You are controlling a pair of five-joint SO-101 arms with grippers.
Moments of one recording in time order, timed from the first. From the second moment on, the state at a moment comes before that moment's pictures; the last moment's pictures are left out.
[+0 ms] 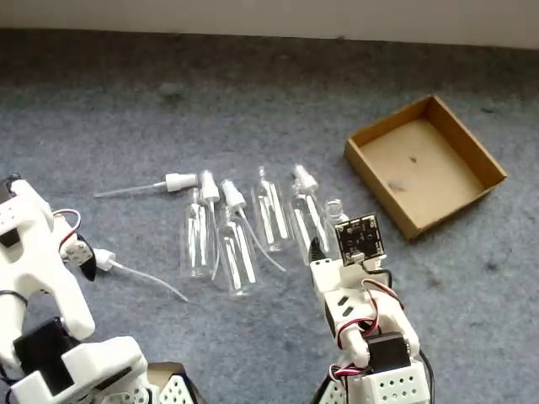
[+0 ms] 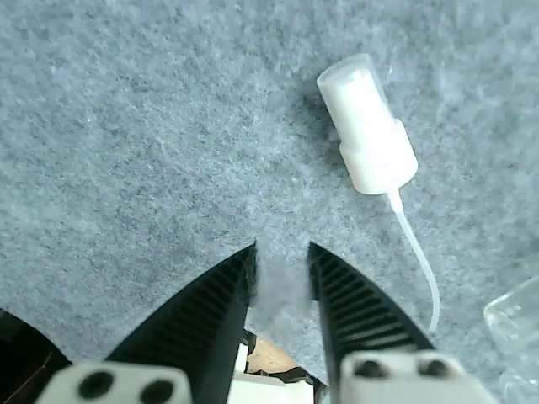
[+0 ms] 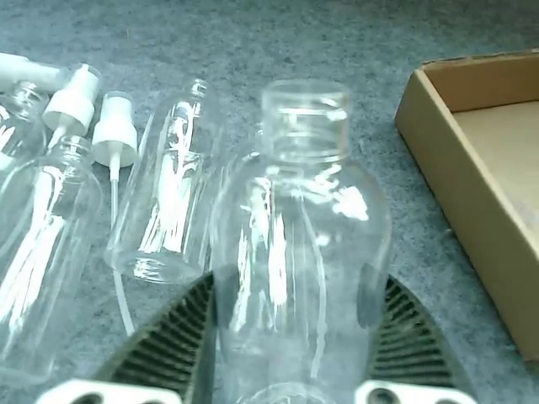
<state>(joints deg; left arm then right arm) -40.5 -9.0 29.4 85.4 15.7 -16.6 -104.5 95.4 48.0 7.4</state>
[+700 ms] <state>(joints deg) -35.9 -7.6 36.4 70.6 36.3 -16.6 -104.5 95.4 48.0 7.4</state>
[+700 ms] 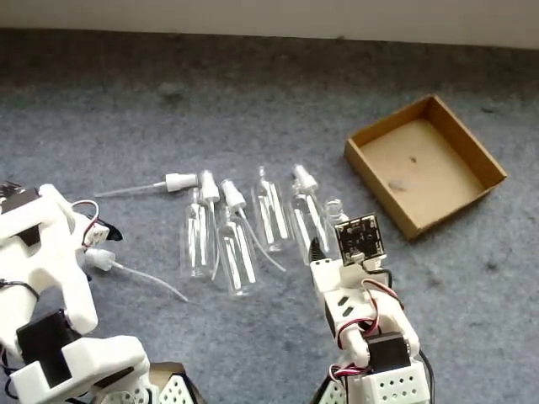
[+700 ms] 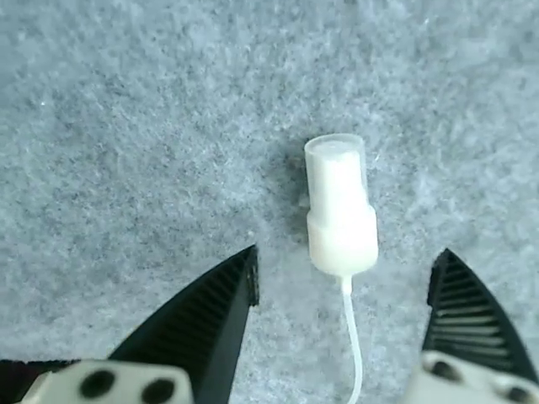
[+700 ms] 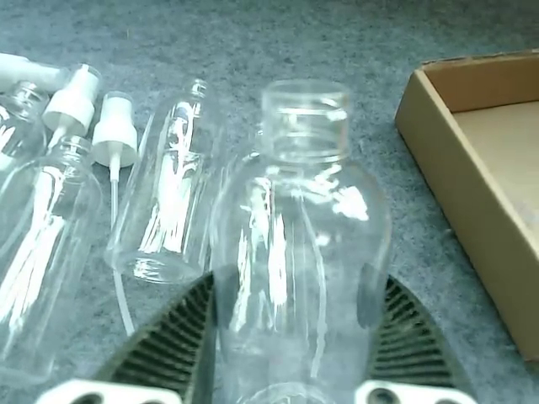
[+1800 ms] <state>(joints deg) -30.5 -7.8 43.9 60.6 31.4 -16.6 -104.5 95.4 48.0 7.4</state>
